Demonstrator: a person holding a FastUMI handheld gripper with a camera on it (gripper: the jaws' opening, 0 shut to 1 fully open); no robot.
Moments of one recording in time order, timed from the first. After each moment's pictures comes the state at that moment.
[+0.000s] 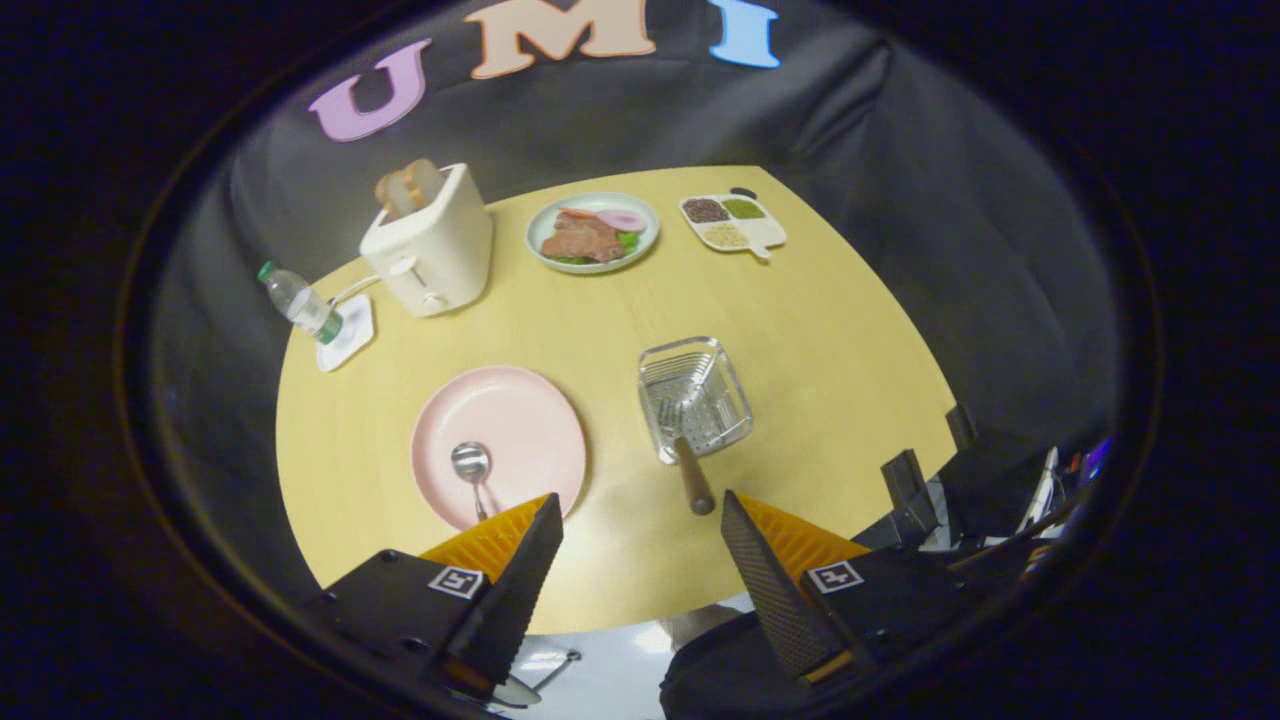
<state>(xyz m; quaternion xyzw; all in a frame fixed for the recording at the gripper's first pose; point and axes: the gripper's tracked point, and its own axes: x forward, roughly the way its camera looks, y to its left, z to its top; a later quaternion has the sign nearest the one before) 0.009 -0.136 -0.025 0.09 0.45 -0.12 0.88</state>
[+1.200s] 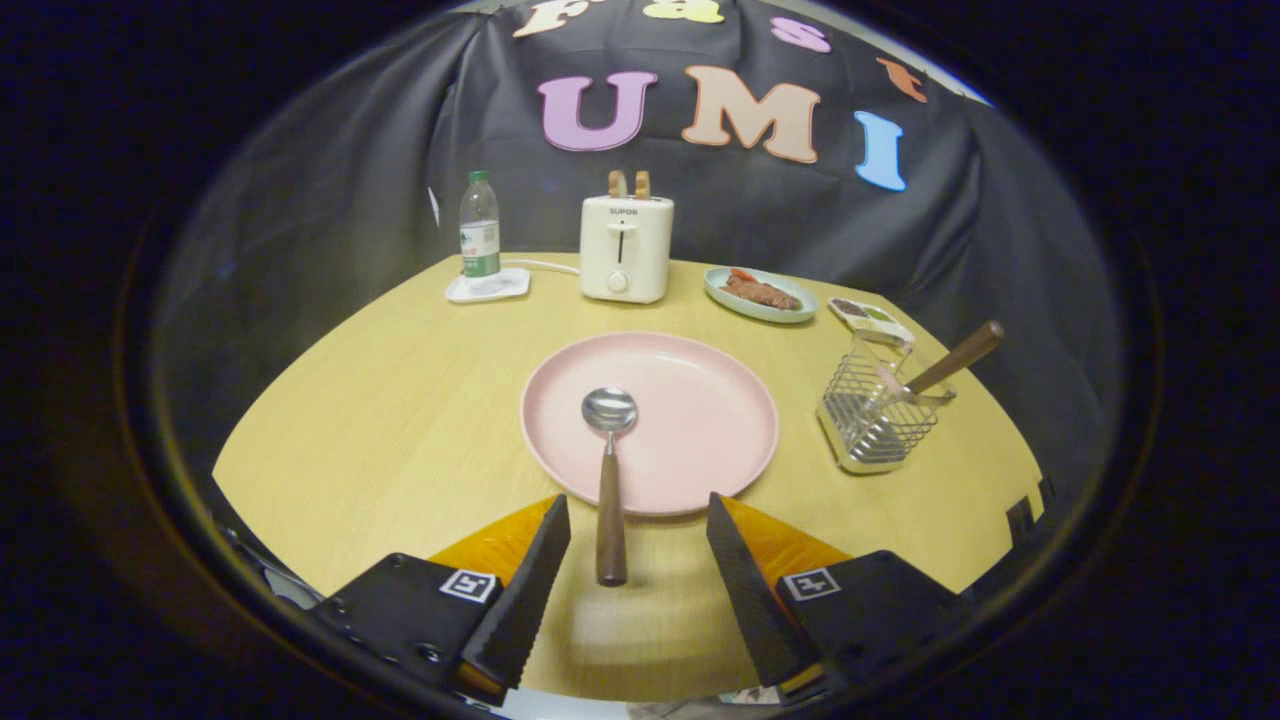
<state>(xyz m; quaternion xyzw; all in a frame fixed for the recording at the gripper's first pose) 0.001 0.002 -0.152 -0.01 0.22 0.01 0.98</state>
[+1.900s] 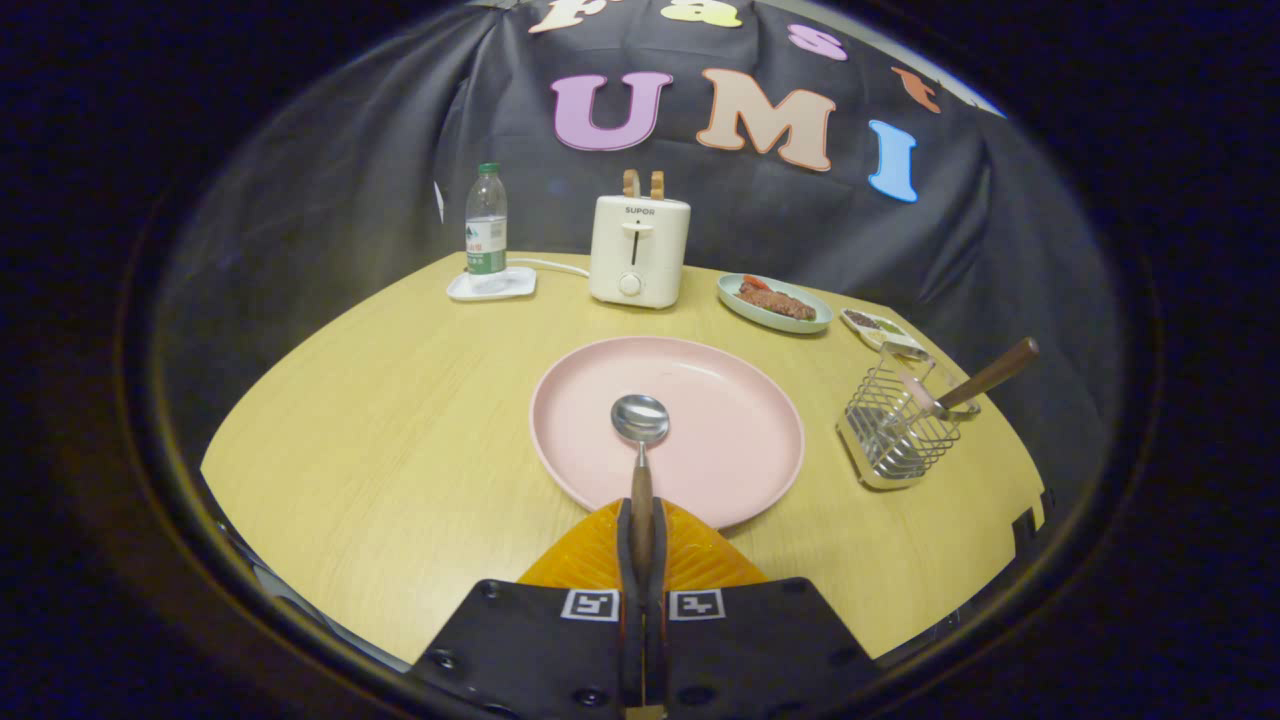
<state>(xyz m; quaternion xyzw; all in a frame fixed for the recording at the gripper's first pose) 0.021 0.015 -0.153 -0.02 0.21 0.00 0.98</state>
